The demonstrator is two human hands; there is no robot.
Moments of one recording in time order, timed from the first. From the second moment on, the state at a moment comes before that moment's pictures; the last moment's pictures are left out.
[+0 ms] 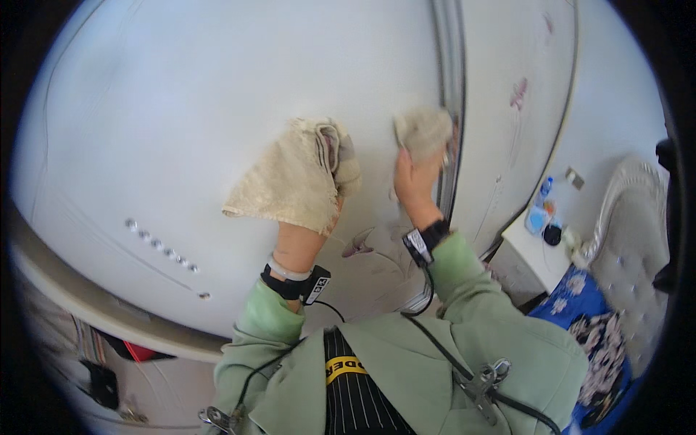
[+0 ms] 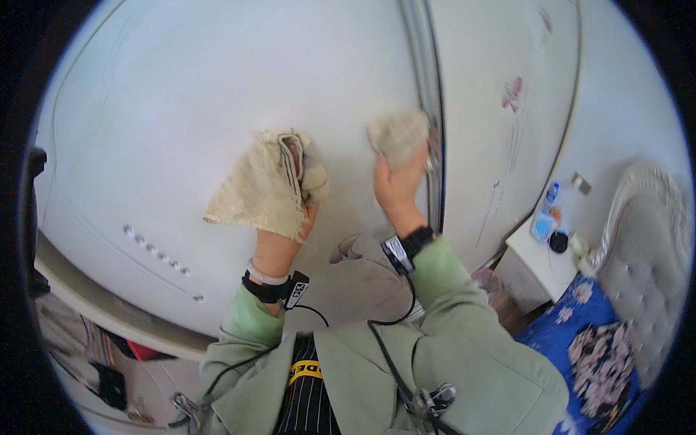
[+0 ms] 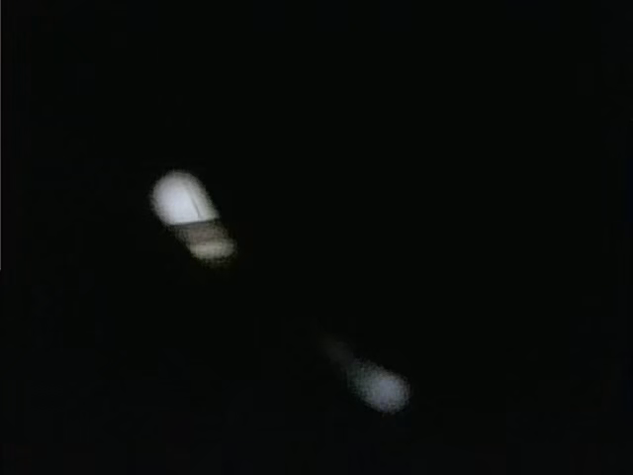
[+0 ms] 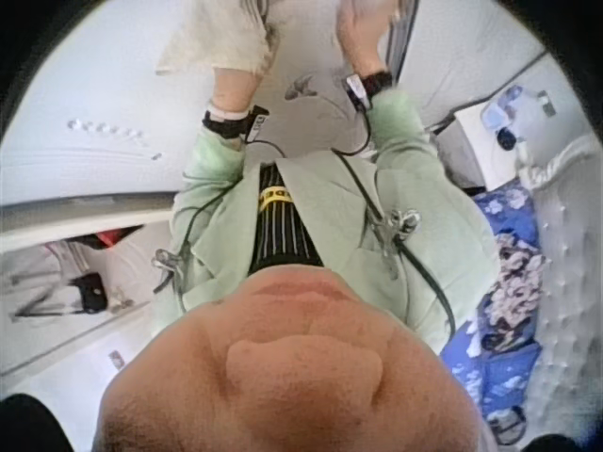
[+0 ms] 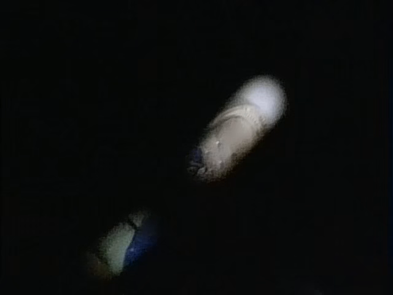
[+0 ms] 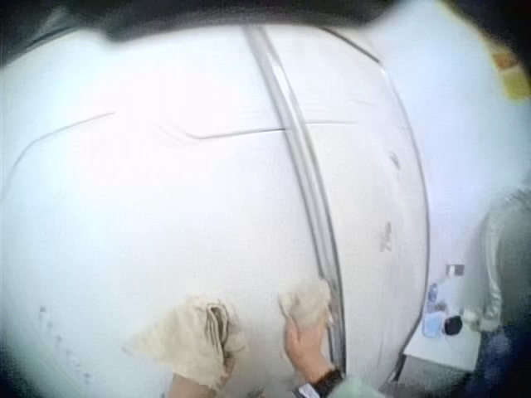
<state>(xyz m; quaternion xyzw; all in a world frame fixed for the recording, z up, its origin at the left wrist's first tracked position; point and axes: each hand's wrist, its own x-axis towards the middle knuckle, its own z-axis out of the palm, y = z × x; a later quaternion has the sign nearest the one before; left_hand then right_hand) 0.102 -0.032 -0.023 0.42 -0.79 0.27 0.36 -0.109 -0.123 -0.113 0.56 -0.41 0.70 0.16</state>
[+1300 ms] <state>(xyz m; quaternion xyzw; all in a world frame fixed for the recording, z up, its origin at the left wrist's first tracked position) 0.204 0.007 -0.017 0.54 -0.58 0.42 0.44 -0.133 -0.132 -0.105 0.67 -0.33 0.56 0.35</state>
